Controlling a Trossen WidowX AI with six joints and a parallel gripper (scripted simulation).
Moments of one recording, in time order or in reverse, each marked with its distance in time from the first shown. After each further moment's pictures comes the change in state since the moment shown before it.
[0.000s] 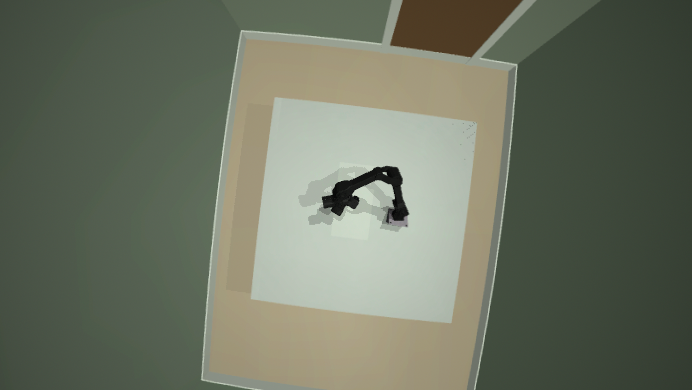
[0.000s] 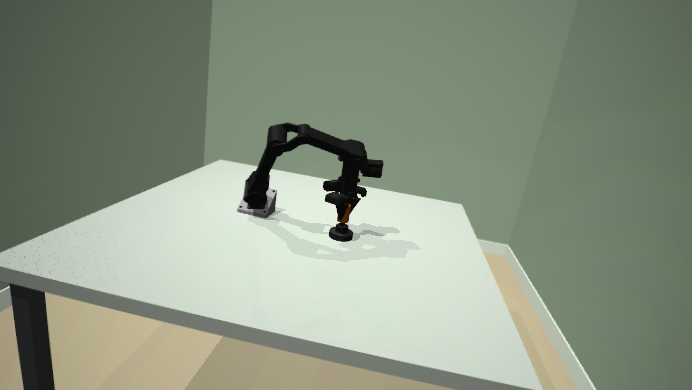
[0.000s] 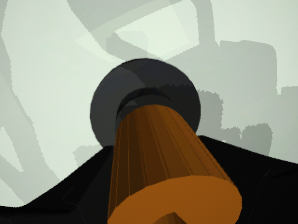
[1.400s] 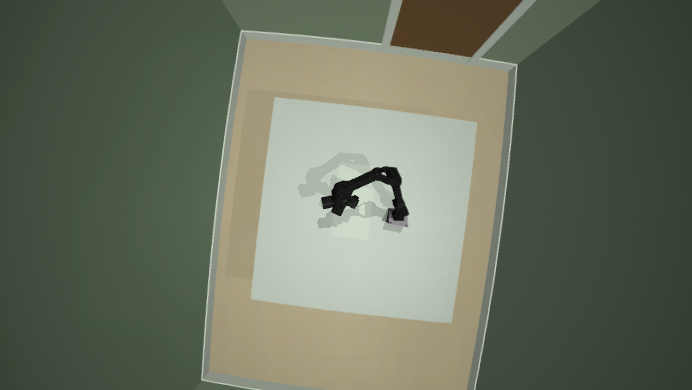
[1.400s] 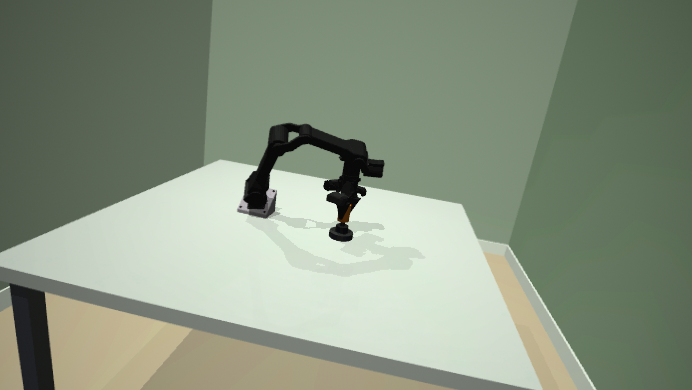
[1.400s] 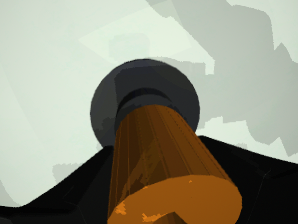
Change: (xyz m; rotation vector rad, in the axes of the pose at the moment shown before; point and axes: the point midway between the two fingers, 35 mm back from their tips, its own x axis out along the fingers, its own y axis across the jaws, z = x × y) arm -0.002 -0.001 -0.001 -0.043 -0.008 0.008
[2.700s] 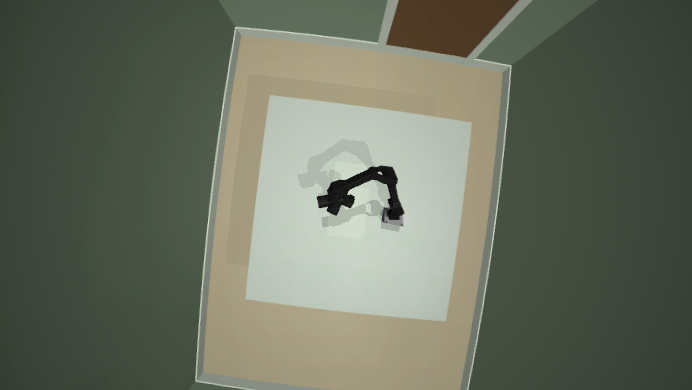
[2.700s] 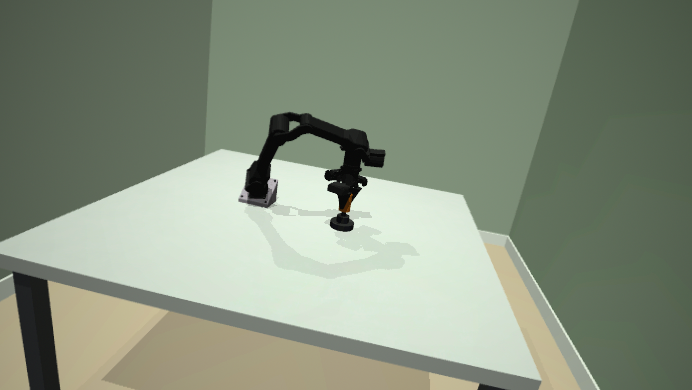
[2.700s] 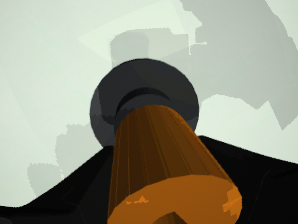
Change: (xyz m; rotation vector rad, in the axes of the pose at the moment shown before) arm 0.000 0.000 0.000 0.002 0.006 -0.004
